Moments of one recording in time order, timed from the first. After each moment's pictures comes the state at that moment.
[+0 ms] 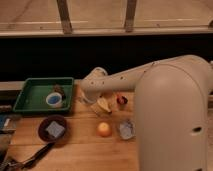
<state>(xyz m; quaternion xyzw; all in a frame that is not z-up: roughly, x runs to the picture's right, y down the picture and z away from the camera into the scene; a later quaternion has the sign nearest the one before) -0.107 0.105 0.834 -0.29 -0.02 0.33 0.90</state>
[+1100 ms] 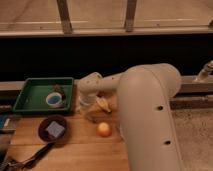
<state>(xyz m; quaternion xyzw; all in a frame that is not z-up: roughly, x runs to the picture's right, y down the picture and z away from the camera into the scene) -0.130 0.142 0.868 -0.37 0.00 0.32 0.87</state>
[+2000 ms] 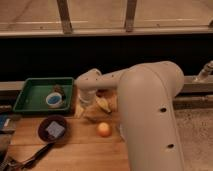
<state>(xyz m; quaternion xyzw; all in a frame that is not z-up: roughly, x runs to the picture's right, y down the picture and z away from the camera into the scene) -0.122 0.116 0.846 -0.35 0.00 0.31 0.88</state>
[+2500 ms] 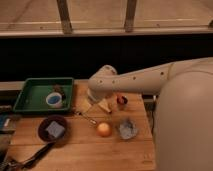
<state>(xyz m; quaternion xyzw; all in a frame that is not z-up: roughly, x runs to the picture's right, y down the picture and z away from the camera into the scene) -0.067 0.075 0.779 -0.25 -0.05 0.39 0.89</state>
